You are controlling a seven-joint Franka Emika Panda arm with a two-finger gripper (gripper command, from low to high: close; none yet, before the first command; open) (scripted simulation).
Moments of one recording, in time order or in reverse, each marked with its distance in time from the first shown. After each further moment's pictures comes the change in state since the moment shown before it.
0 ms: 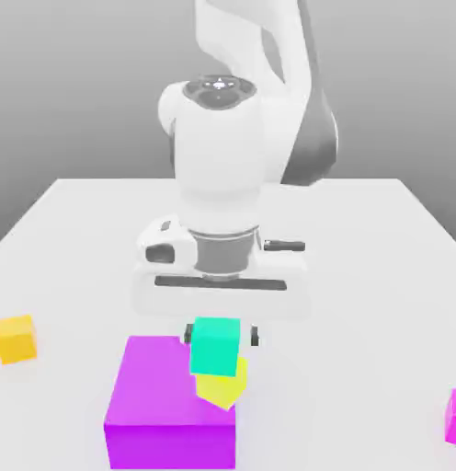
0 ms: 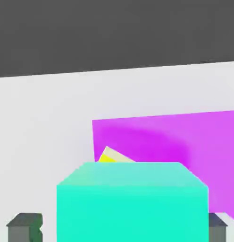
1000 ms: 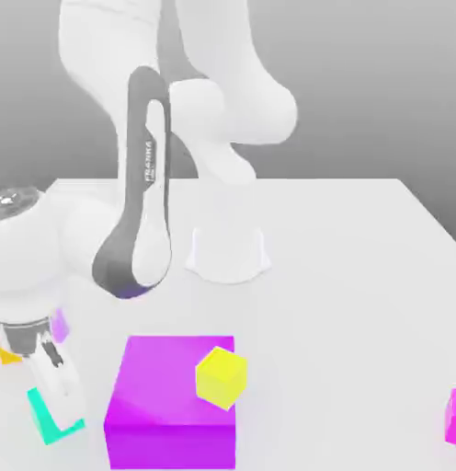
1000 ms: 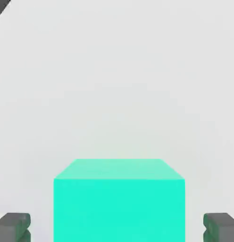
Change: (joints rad) arm -0.320 0.454 -0.150 0.156 0.164 0.292 0.245
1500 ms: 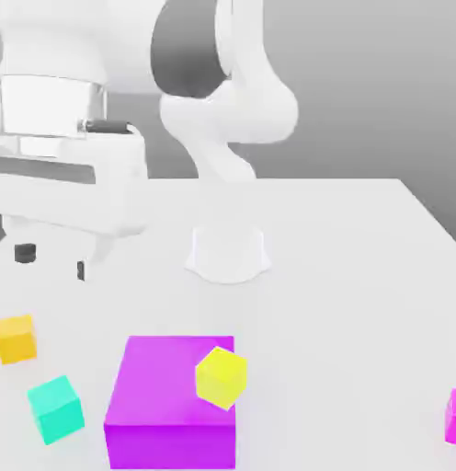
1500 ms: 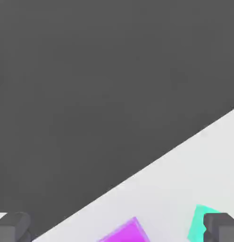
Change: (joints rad) arm 0.133 -0.466 -0.020 0.012 -0.129 -0.249 -0.018
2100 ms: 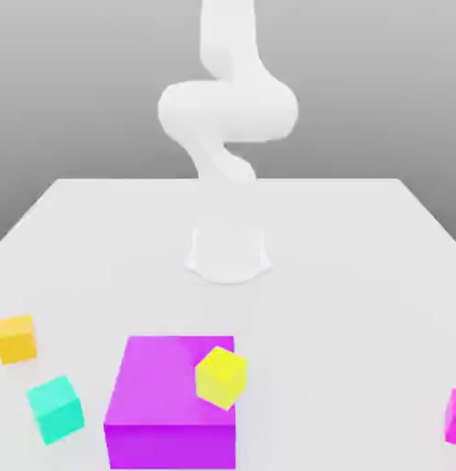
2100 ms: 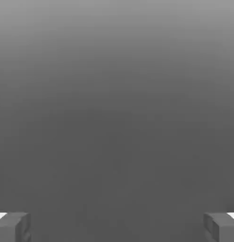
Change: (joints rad) arm 0.199 -0.659 0.132 0.104 -0.040 -0.257 -0.225
